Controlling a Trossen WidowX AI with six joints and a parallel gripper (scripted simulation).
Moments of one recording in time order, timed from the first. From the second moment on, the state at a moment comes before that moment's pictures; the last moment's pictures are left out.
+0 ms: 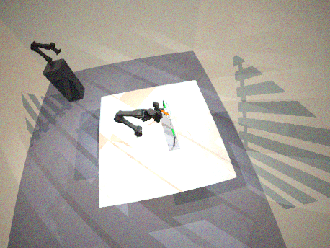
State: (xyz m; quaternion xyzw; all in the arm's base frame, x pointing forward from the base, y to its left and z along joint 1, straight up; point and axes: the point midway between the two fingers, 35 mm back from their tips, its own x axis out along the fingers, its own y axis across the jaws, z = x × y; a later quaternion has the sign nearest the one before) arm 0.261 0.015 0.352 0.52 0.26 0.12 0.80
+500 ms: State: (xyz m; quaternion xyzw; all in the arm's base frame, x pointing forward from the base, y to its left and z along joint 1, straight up) arm 0.262 0.011 0.343 0.44 0.27 0.10 0.85
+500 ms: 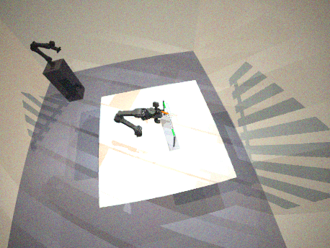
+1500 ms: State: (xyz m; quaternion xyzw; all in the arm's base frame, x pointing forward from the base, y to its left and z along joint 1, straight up) arm 0.264 -0.002 0.331 0.25 0.27 0.04 0.93
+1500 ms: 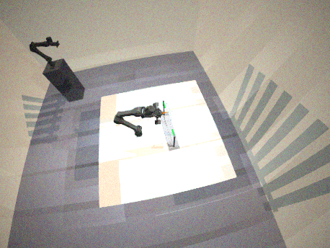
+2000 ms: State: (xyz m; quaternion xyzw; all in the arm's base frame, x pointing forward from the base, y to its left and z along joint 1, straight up) arm 0.264 -0.010 0.327 0.16 0.27 0.01 0.95
